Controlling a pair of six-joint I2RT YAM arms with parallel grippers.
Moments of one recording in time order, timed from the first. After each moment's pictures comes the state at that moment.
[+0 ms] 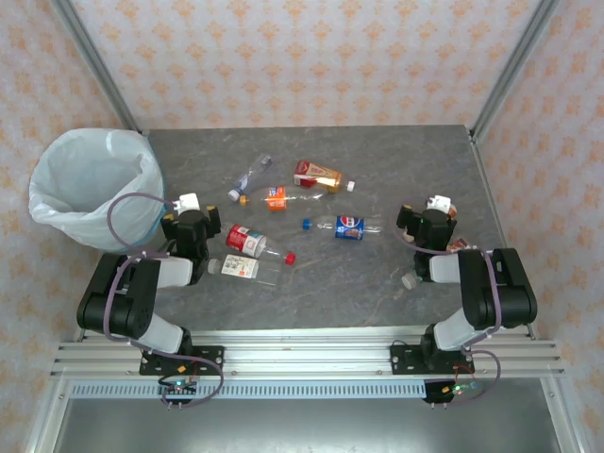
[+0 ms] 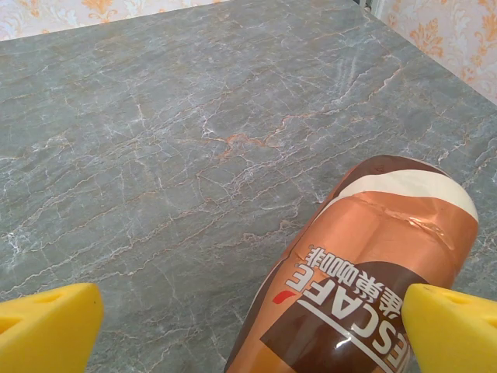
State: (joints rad) left arm -0.08 1.50 0.40 0.65 -0.47 -0.11; right arm 0.03 1.53 0.39 0.70 0.25 0.18
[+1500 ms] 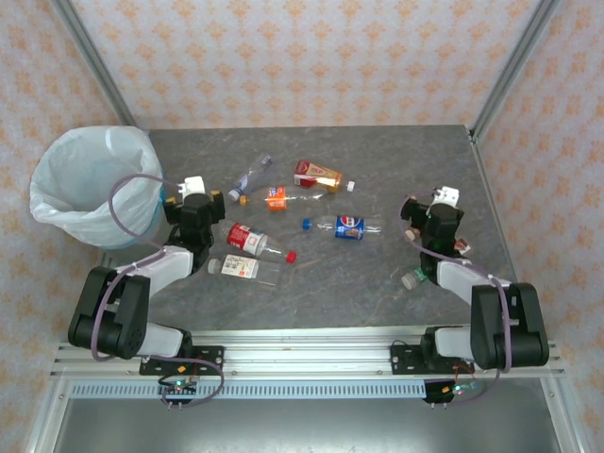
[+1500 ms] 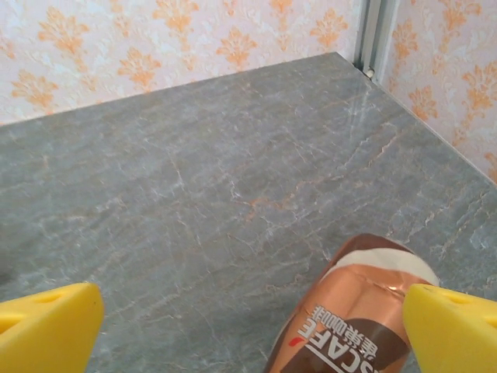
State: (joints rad) left arm -0.17 1.37 0.57 0.38 -0.56 -0.09; right arm 0.03 1.27 0.44 0.49 0.21 0.19
